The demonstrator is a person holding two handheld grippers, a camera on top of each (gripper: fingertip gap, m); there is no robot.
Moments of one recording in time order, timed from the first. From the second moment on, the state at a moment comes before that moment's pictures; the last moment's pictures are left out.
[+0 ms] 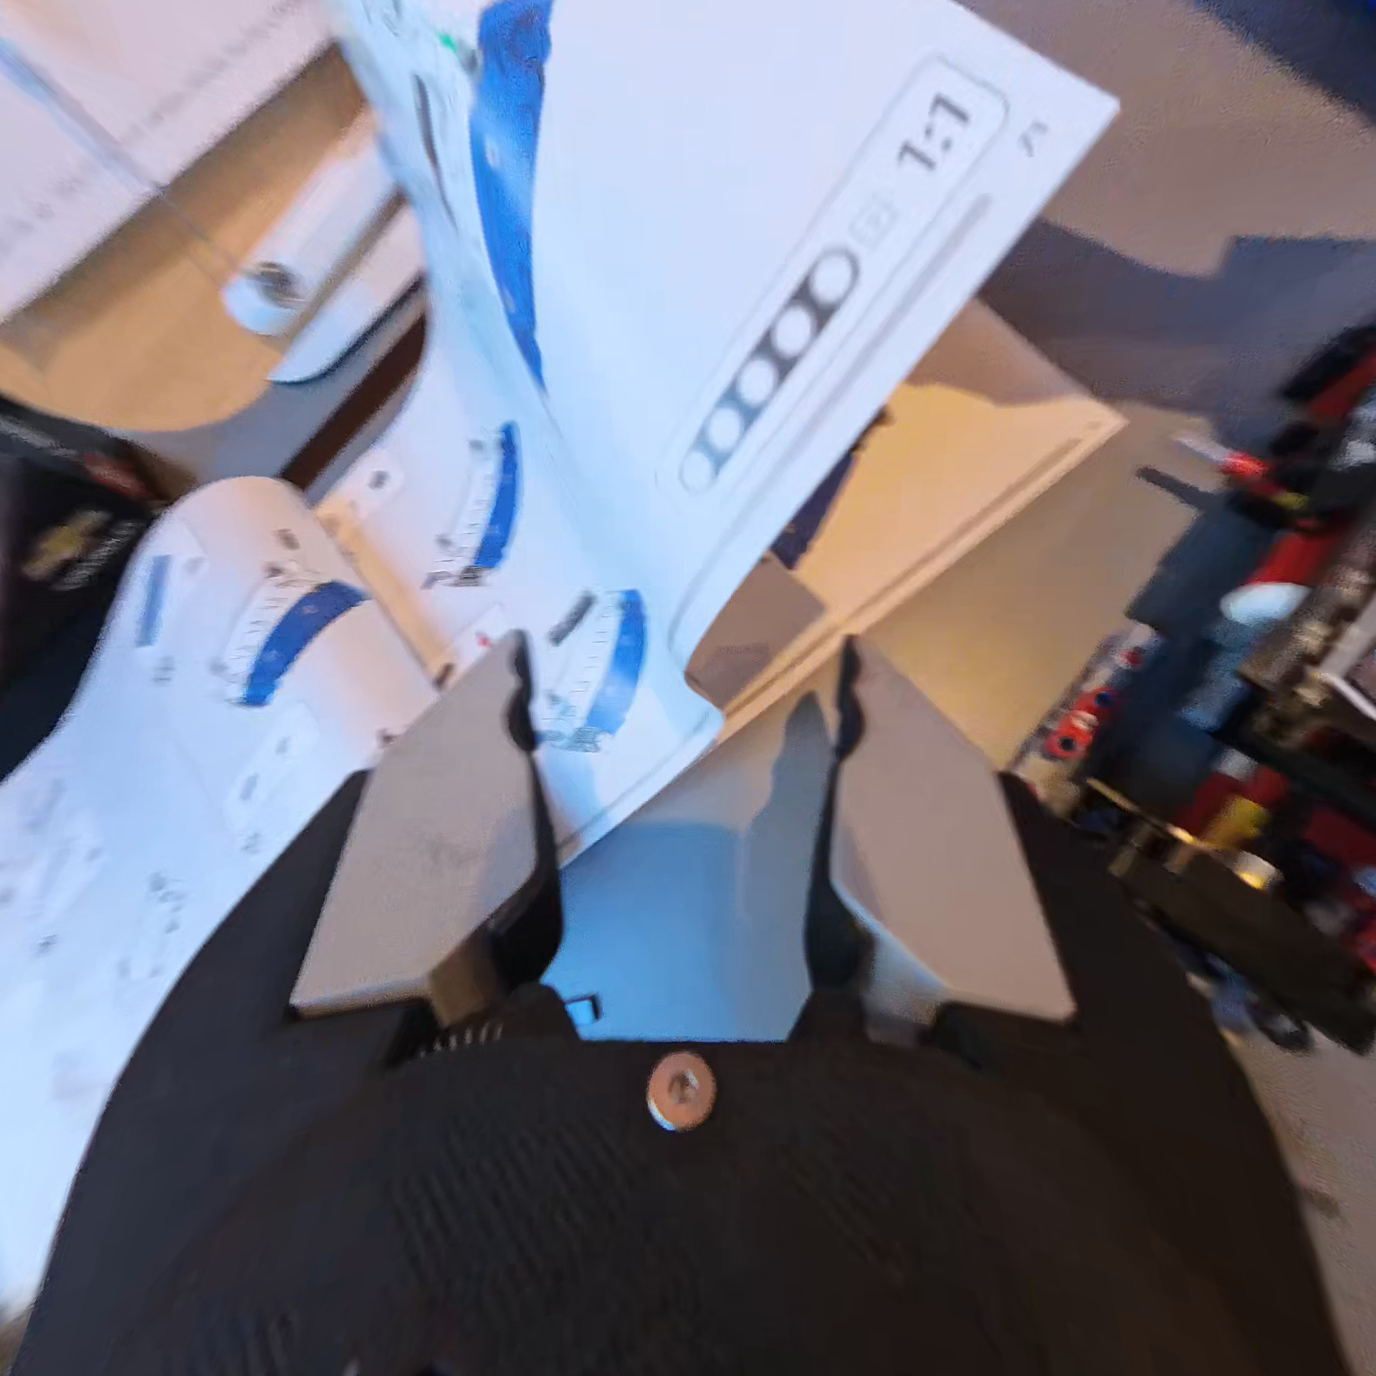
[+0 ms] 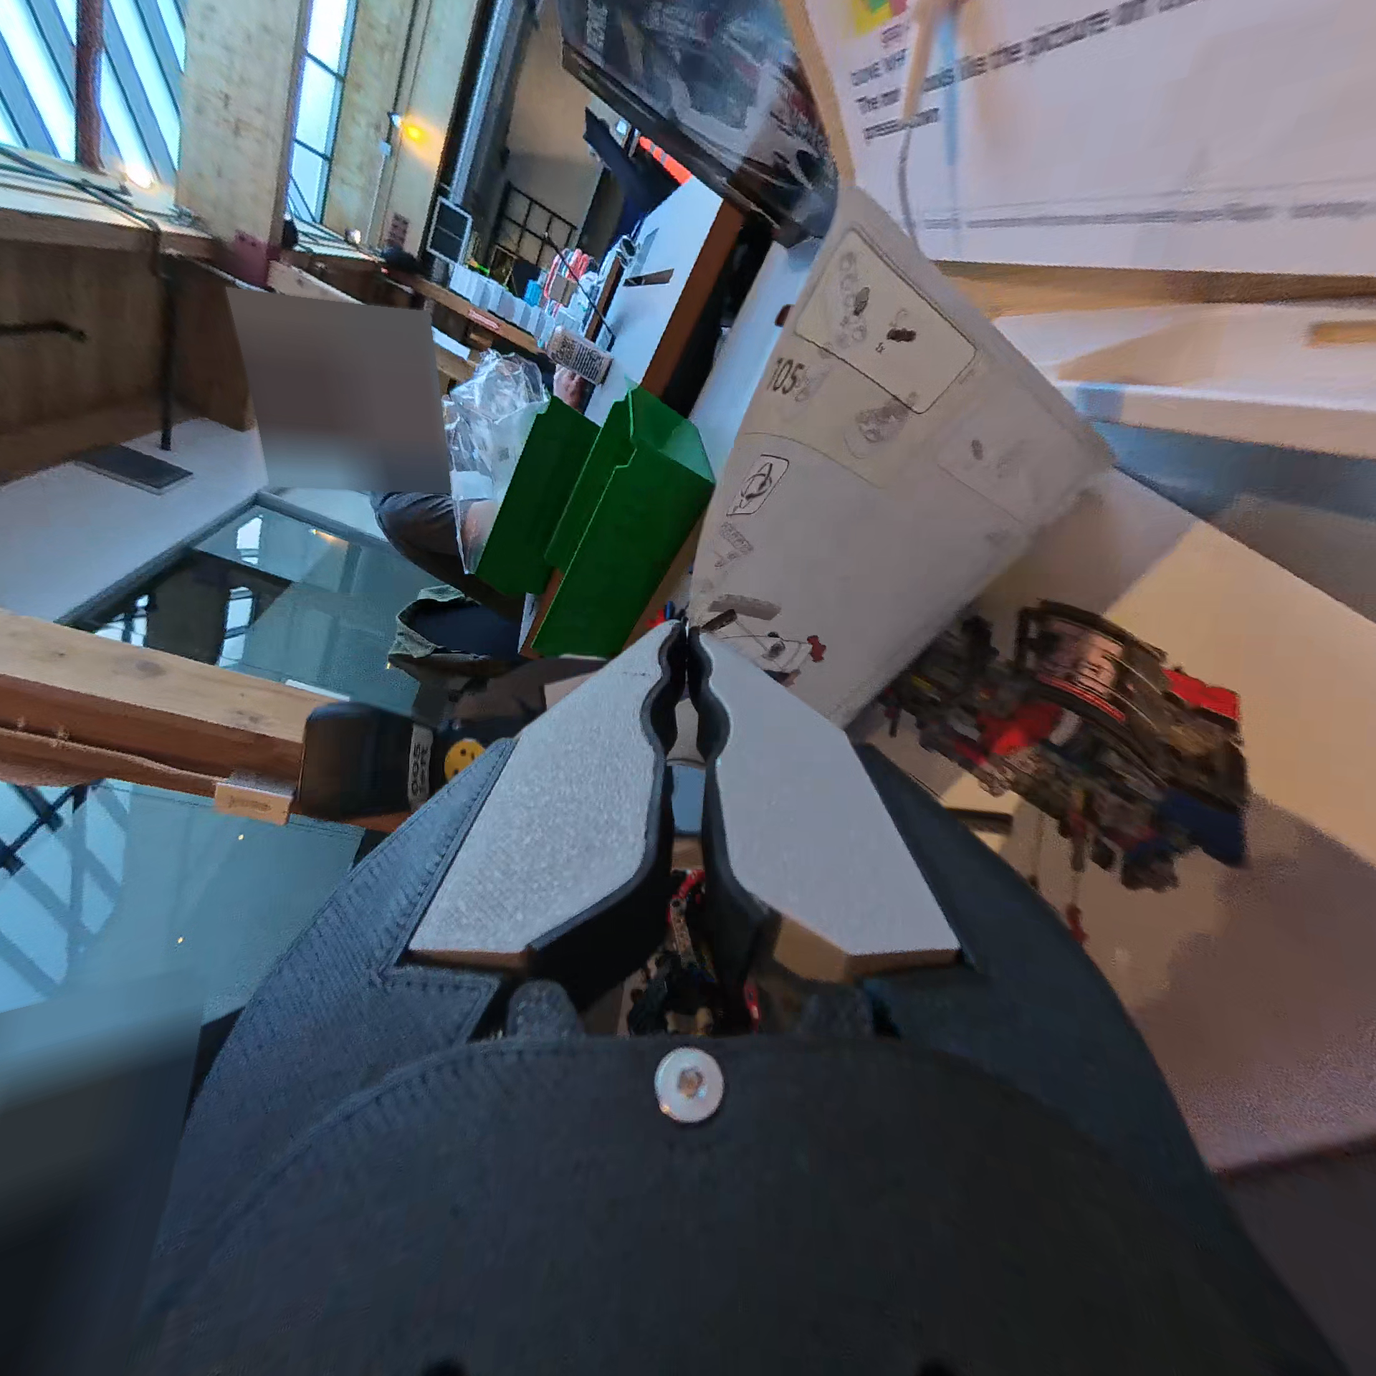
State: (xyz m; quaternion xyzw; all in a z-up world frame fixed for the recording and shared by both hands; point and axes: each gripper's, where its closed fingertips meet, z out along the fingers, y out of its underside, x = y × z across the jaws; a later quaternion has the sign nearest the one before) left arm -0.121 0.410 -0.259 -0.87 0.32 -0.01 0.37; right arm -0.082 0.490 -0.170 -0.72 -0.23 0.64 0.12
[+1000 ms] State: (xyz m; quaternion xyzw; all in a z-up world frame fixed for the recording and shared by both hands) left arm -0.371 0.405 -0.302 -0.94 -0.06 -0.05 0.34; right arm -0.004 0.344 -0.115 -0.61 -0.42 0.64 0.22
